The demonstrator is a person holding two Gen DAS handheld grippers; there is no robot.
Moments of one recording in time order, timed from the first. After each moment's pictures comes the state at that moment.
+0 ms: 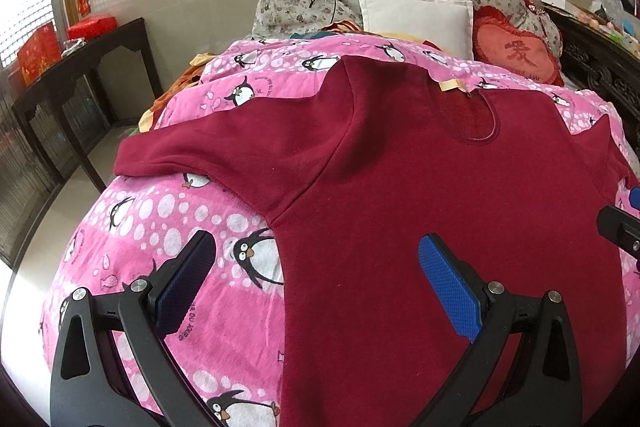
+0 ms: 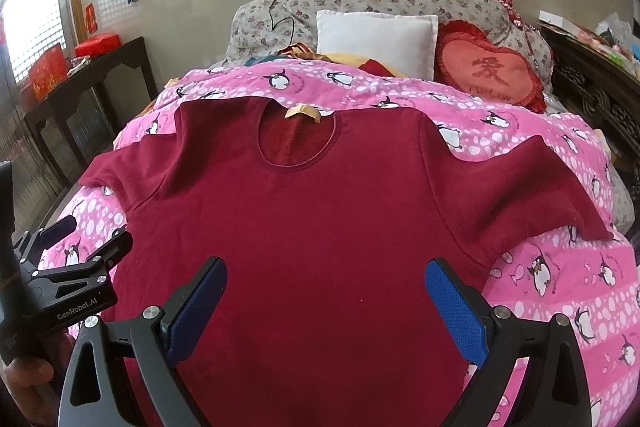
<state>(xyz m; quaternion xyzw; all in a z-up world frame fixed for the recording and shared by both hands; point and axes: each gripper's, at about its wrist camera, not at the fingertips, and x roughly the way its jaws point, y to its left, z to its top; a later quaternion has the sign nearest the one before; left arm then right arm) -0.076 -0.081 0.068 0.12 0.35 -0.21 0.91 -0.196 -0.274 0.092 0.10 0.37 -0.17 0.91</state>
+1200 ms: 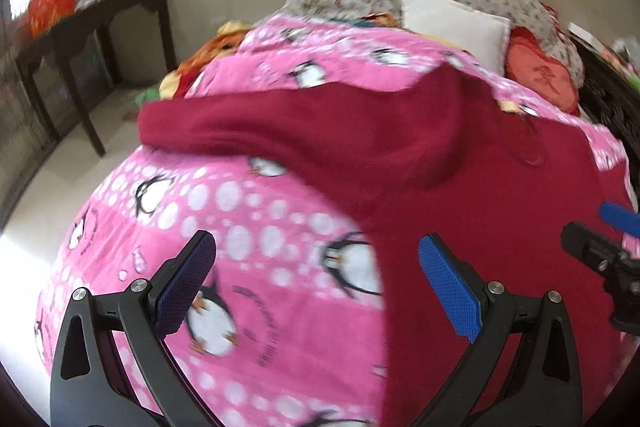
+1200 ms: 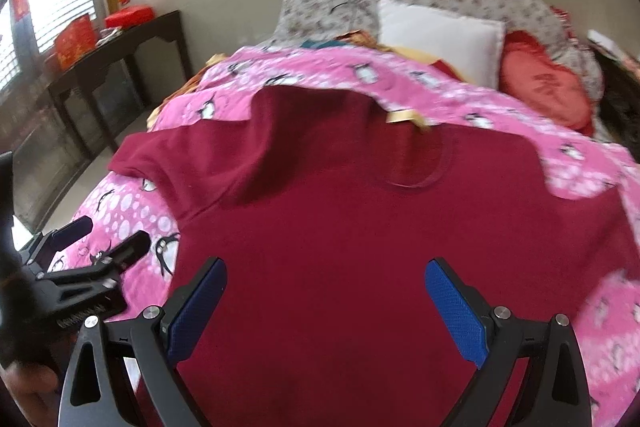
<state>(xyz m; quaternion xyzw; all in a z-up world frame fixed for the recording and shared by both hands) -0.009 -0.002 0.059 0.05 0.40 -0.19 0.90 -0.105 -0.206 0.082 0.07 0.40 -0.10 0.91</state>
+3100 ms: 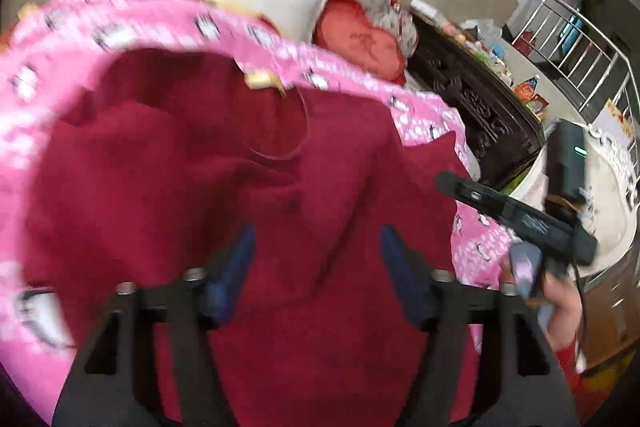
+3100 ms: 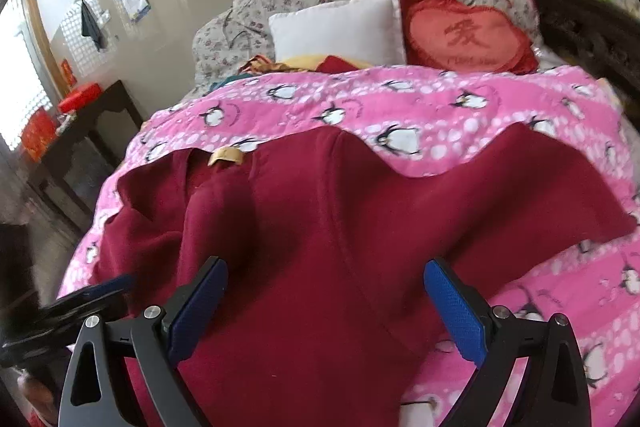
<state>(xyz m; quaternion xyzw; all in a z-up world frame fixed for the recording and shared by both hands) -0.043 -0.134 0.085 -0.02 0.42 -0.49 0.76 -0.176 -0.388 0.081 0.20 0.35 -0.16 0.90</state>
